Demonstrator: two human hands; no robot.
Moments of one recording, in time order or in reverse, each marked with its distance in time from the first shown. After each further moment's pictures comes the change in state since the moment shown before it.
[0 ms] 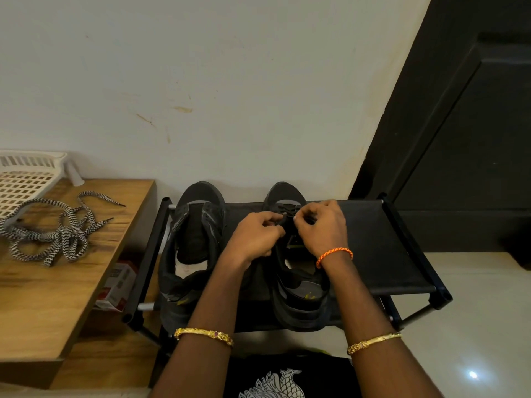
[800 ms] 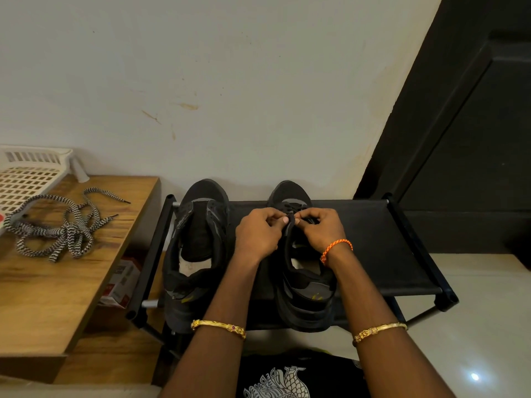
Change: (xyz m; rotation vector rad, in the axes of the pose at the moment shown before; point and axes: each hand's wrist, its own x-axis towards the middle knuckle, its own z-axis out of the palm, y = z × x) left_hand 0.016 -0.015 0.008 0.142 0.216 0.120; right_hand 0.015 0.011 0.019 0.271 -0.162 0.219
